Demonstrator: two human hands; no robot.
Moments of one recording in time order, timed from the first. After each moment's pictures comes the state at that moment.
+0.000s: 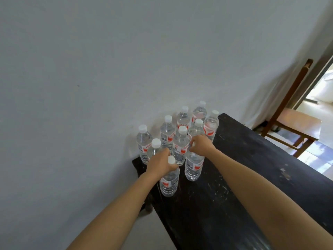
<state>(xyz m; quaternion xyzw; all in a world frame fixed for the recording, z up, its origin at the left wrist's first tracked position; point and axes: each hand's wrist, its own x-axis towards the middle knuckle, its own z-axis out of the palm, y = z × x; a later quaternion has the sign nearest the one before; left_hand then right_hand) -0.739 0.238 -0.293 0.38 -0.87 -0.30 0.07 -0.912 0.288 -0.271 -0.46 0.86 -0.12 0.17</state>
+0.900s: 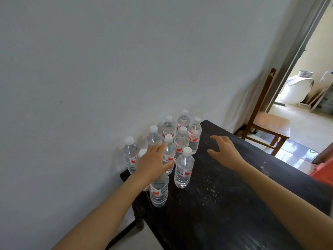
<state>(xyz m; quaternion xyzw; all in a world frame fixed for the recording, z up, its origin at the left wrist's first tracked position) -0.738 0.245 -0.246 0.25 -0.95 -0.16 0.11 -0.923 0.399 -0.220 -0.38 0.89 -0.23 0.08</state>
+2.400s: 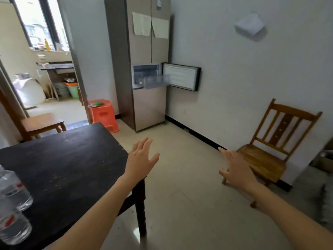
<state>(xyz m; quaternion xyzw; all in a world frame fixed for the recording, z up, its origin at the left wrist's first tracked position) -0.531 0.517 -0.208 -0.42 -0.85 -0.30 0.04 -0.316 0.724 -0.209 0.31 0.94 -0.09 -0.14</state>
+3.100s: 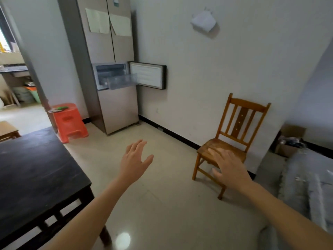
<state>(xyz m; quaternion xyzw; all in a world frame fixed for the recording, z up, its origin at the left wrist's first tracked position) -0.379 0.692 -0.205 -0.45 -0.83 -0.34 0.01 -0.144 0.865 -0.198 0.31 0.94 0.02 -0.11</state>
